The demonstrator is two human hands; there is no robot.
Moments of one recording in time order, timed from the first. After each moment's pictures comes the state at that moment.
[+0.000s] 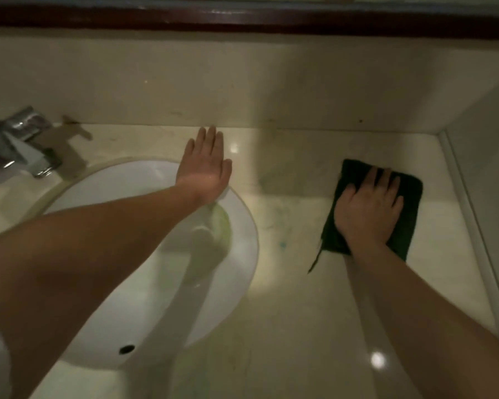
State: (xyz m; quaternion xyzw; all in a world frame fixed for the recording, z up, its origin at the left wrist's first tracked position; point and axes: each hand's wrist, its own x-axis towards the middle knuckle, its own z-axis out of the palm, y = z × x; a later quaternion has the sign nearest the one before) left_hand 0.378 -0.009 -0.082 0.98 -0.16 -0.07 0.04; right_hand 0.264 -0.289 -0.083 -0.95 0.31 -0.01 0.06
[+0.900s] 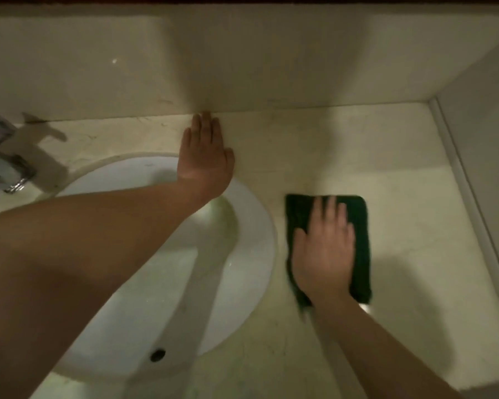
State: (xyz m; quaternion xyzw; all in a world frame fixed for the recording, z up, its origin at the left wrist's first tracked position) left_hand 0.383 -0.009 -0.083 0.98 -0.17 -0.07 0.03; right_hand 0.177 -0.160 -0.078 -0.97 0.24 0.08 0.05
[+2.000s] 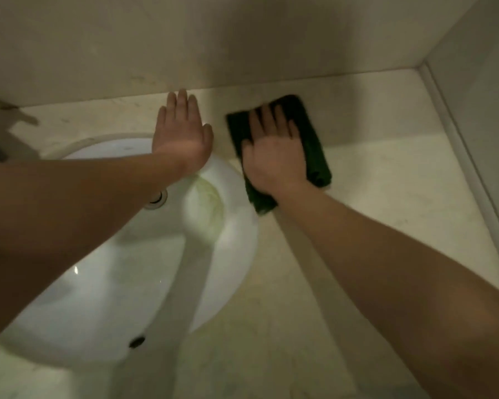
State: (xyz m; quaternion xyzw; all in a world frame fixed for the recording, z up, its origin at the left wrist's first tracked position) left_hand 0.383 -0.008 -0.084 0.98 -0.16 -0.08 0.03; right_hand 0.298 -0.168 -0.083 -0.99 0.09 0.00 0.09
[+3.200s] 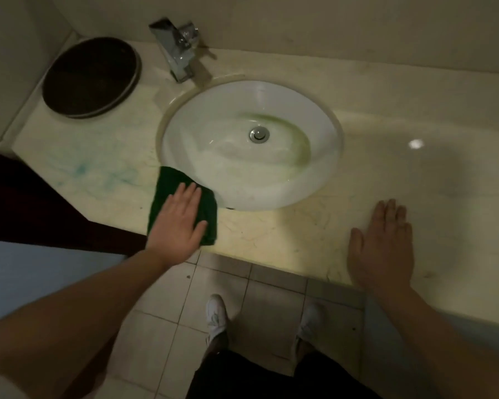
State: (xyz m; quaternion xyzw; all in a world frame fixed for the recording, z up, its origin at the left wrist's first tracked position) left_hand 0.017 0.211 -0.058 0.99 -0.05 -0.13 0.01; right_hand 0.007 -0.166 -0.080 -0.99 0.10 0.07 0.08
